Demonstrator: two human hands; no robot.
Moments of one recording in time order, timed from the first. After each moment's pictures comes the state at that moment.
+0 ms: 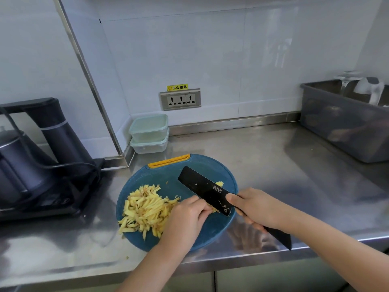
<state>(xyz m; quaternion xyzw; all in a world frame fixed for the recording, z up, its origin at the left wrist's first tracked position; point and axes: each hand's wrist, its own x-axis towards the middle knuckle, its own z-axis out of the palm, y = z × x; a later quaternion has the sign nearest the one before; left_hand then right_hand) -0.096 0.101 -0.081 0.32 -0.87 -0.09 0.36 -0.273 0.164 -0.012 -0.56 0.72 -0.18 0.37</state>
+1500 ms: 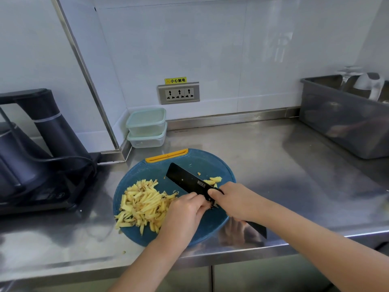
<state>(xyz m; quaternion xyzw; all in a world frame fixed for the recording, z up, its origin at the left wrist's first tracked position) -0.094 0.099 -0.085 0.32 -0.88 -0.07 0.35 -0.248 0.135 -0.028 -0.61 0.72 -0.15 0.30</state>
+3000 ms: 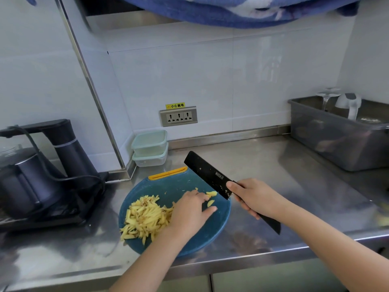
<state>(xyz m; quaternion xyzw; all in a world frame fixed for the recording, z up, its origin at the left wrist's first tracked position) -0.126 0.090 -0.050 0.45 -0.87 -0.07 0.17 -0.297 0.166 0.009 -0.59 0.69 -0.28 0.31</state>
